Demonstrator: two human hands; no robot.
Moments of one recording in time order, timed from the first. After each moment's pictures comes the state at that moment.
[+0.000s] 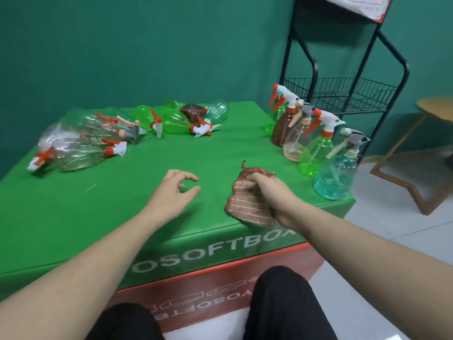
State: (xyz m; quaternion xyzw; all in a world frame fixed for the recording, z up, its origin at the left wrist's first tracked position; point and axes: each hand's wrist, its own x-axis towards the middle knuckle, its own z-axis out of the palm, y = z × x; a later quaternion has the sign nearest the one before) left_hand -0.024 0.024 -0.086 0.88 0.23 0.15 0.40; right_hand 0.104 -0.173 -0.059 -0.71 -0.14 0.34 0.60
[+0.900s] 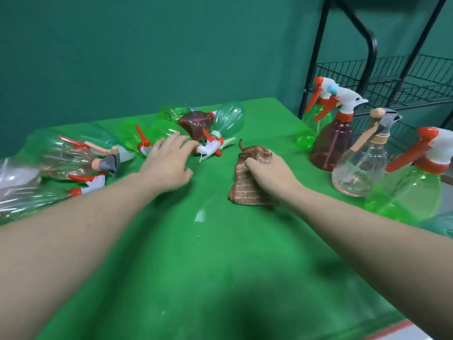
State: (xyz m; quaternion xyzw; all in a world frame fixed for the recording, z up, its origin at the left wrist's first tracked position) left_hand 0.169 0.201 -0.071 0.98 0.19 0.05 -0.01; right_hand 0.269 -0.011 -0.075 -0.81 -0.24 0.13 0.52
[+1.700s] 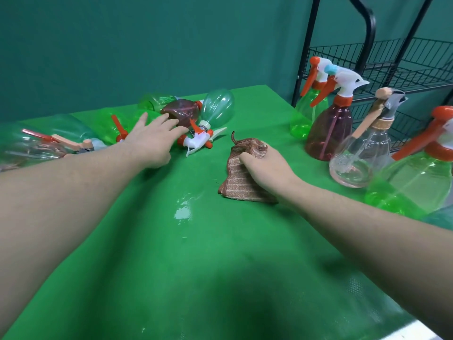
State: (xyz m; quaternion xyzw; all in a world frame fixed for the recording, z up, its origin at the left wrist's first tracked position) left_hand 0.215 0.242 -0.073 0.97 0.16 -0.04 -0.17; right_hand 0.282 -0.012 -0.088 -0.82 -0.26 0.11 0.50
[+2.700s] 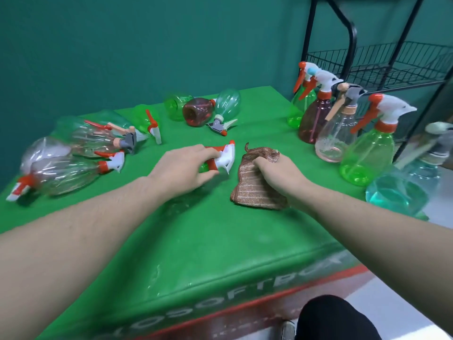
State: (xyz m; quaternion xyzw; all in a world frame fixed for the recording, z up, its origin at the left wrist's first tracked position) left_hand 0.086 0.113 -0.062 0.99 0.08 0.09 0.00; right_hand 0.192 -0.085 -0.069 -0.80 -0.21 0.18 0.52
